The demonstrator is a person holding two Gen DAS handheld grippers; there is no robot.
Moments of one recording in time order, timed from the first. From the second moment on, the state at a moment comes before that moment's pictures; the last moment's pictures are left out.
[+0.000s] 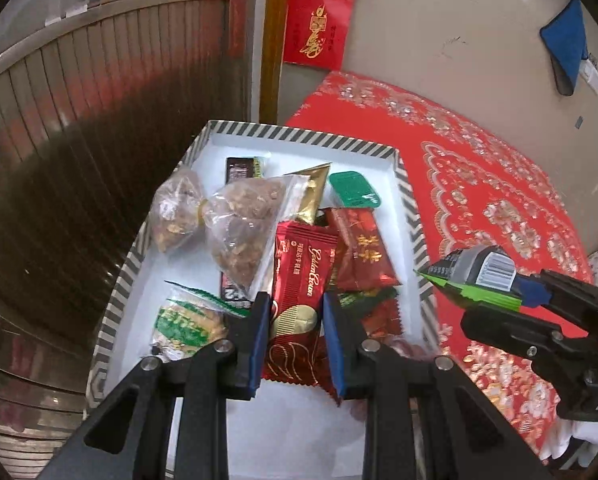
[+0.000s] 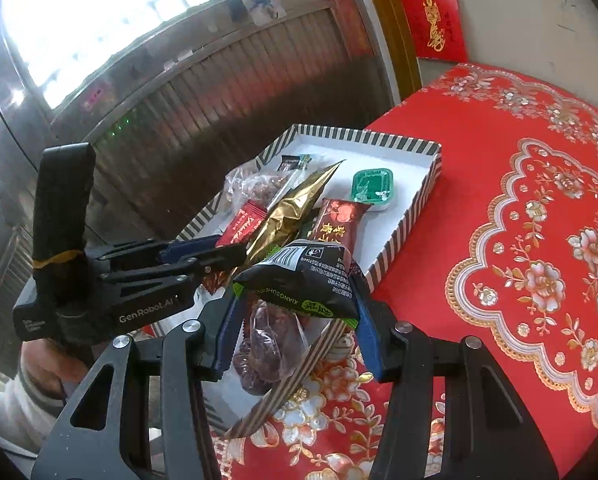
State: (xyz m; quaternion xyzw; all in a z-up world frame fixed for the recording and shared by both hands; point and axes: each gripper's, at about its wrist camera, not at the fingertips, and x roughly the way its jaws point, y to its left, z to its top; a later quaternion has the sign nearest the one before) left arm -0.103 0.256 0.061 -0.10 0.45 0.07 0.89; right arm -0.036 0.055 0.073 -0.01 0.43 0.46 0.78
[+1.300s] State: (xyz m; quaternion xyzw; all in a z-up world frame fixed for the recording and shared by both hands) left arm -0.161 0.251 0.070 -0.04 0.31 0.22 0.93; right arm -0.087 0.062 0.089 -0.09 0.29 0.30 0.91
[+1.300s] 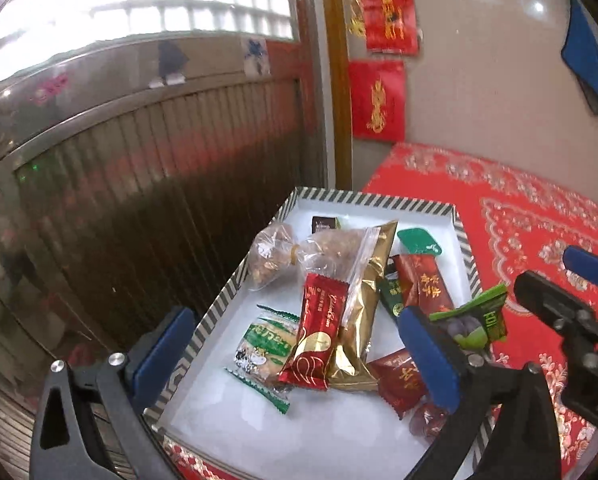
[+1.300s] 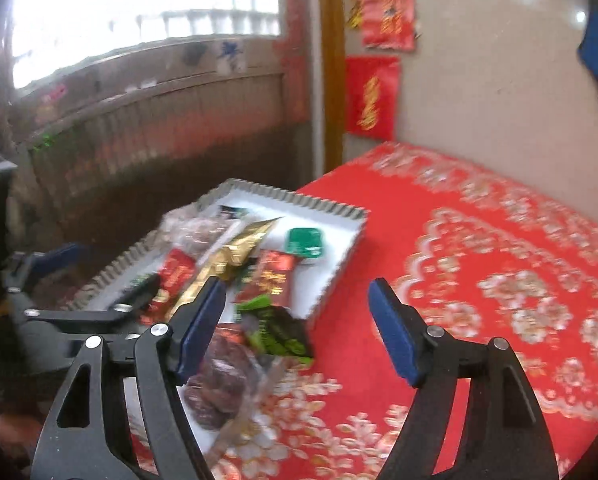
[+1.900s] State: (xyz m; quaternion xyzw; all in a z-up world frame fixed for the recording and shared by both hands) left arm -0.182 0.257 0.063 -0.04 0.30 0.25 0.92; right arm -0.097 0.063 0.075 -0.07 0.27 0.28 0.92
